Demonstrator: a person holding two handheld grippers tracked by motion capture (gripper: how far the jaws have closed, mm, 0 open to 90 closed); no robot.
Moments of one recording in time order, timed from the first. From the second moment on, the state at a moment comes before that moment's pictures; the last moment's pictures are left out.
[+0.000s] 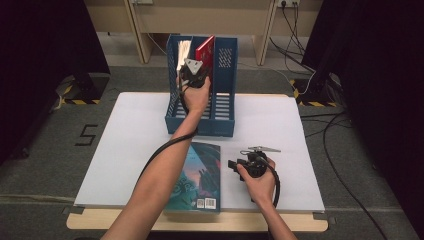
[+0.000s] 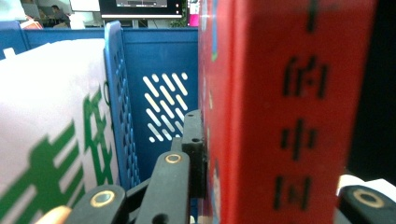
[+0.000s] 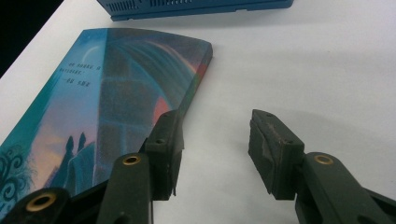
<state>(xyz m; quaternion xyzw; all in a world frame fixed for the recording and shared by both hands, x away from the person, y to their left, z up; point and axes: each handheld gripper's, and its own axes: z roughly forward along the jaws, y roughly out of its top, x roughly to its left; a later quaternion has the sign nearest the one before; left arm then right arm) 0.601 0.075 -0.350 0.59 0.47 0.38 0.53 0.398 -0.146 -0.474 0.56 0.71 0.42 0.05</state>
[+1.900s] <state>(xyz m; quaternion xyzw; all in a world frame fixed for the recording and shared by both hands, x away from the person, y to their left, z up) 0.531 0.102 -0.389 0.65 0.48 0.36 0.47 0.392 -0.132 -0.477 0.54 0.73 0.42 0.04</state>
